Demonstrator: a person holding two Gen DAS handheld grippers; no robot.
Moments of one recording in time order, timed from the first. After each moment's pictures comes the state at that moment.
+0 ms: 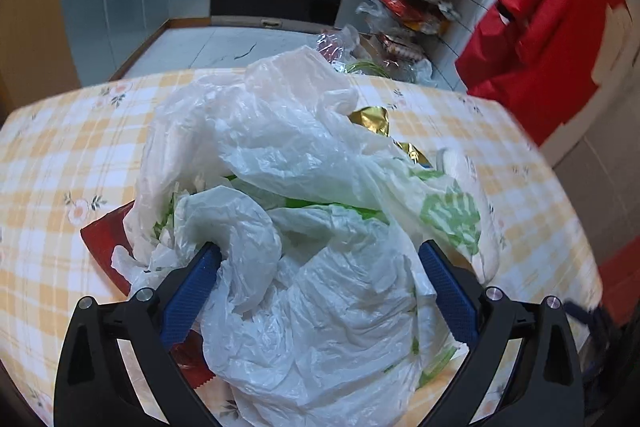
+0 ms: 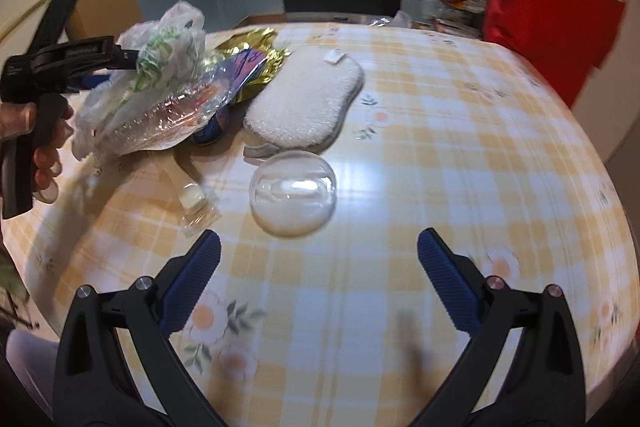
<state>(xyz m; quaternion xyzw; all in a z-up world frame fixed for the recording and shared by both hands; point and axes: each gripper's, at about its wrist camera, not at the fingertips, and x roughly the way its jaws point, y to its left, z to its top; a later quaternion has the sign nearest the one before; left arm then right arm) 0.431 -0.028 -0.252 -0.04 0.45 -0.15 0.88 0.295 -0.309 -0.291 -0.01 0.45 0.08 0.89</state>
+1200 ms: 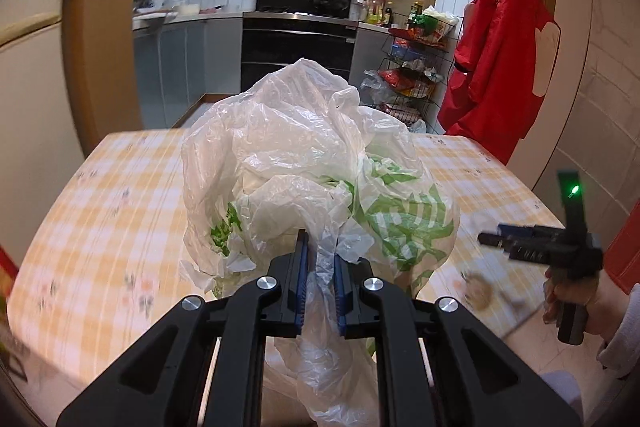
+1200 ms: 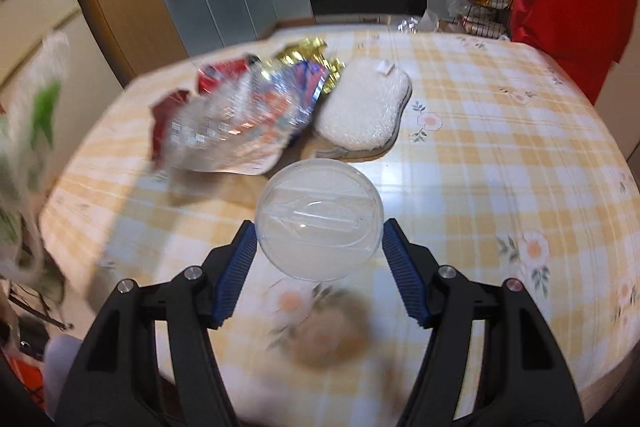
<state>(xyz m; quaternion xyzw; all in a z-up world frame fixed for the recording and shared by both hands) 0.153 0.048 -0.161 -0.03 0.31 -0.11 0.94 0.234 -0.286 -0.240 0.06 0.42 0.13 0.90</state>
